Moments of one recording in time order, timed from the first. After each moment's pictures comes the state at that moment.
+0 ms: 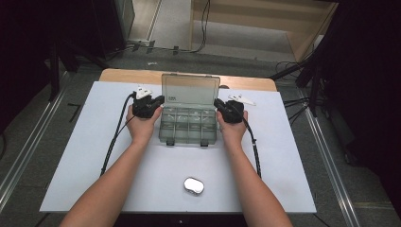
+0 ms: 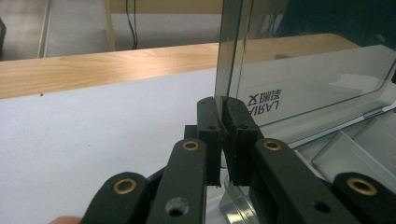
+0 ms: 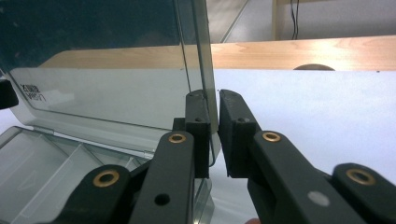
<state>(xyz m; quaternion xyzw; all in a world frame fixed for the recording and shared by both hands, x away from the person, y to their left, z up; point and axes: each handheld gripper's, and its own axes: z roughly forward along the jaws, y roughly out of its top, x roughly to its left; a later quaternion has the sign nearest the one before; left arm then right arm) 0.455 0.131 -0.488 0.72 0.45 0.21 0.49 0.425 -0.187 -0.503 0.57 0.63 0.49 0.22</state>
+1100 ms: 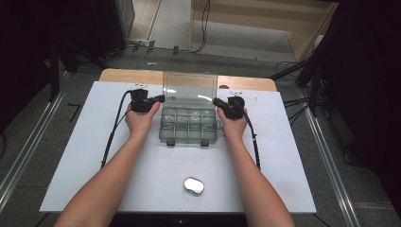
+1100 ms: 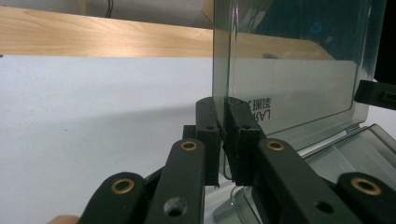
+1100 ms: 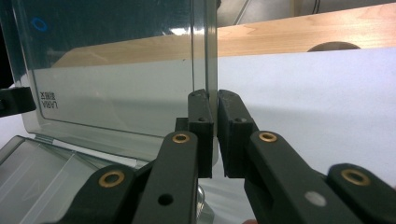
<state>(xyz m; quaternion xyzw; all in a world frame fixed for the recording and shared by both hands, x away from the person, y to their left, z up) 0.479 0.143 -0.492 0.70 0.49 0.10 0.50 0.447 -0.198 -0.509 0.58 0.62 0.50 0.15</state>
